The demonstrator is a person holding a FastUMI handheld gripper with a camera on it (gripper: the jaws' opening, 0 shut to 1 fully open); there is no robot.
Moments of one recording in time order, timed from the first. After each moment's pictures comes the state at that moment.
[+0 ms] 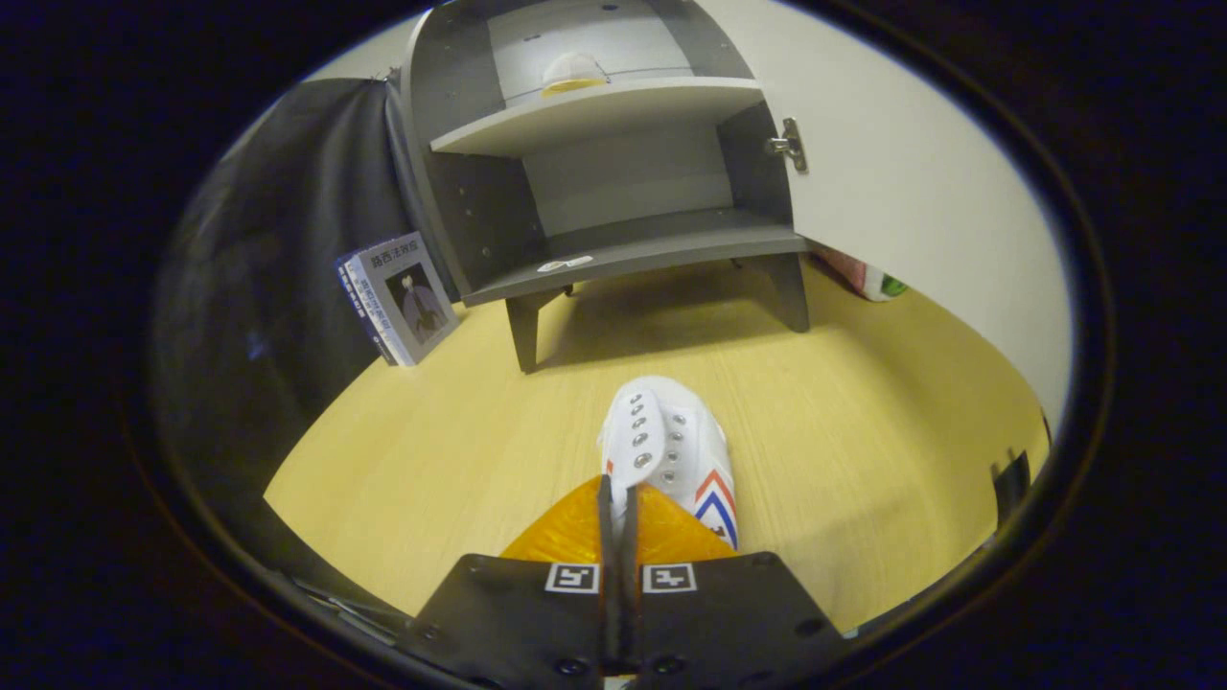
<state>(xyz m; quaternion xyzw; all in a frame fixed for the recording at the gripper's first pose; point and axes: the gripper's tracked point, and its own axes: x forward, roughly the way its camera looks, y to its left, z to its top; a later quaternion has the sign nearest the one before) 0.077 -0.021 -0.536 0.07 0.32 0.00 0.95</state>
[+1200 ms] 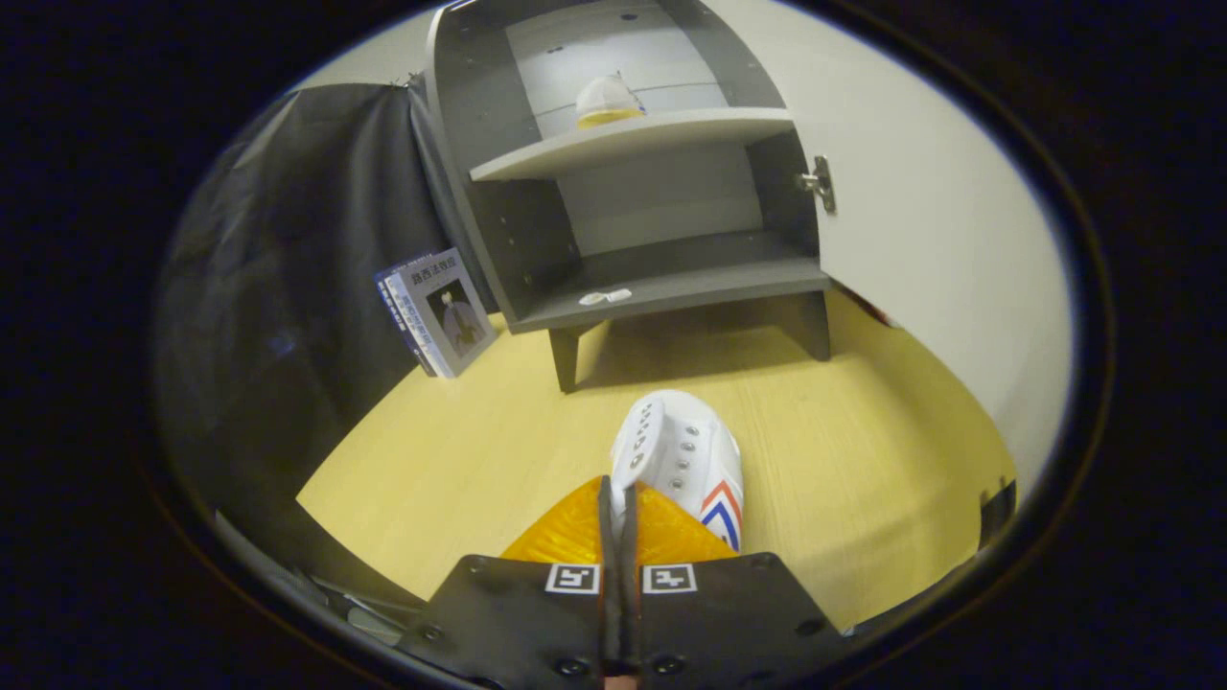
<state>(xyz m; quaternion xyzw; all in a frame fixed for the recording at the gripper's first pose) 0.071 0.001 -0.478 0.07 0.31 0.05 0.95</state>
